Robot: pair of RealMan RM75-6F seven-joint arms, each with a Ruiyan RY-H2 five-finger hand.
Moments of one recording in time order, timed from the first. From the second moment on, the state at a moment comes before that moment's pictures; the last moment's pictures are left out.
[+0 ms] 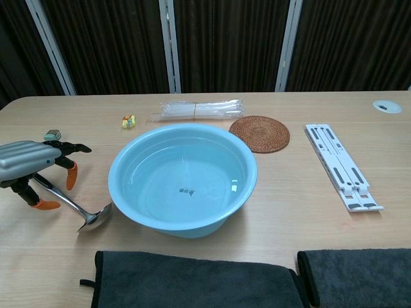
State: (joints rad) left arm -0.58 -1.57 0.00 -1.03 1.49 0.90 -0.01; right arm -0.03 -1.08 0.09 -1.60 -1.48 1.61 -0.16
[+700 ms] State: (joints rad) left arm -0.59 -1.59 0.01 -0.88 1.47 0.85 -0.08; right arm -0.02 -1.10 0.09 -1.60 -1.46 1.59 -0.22
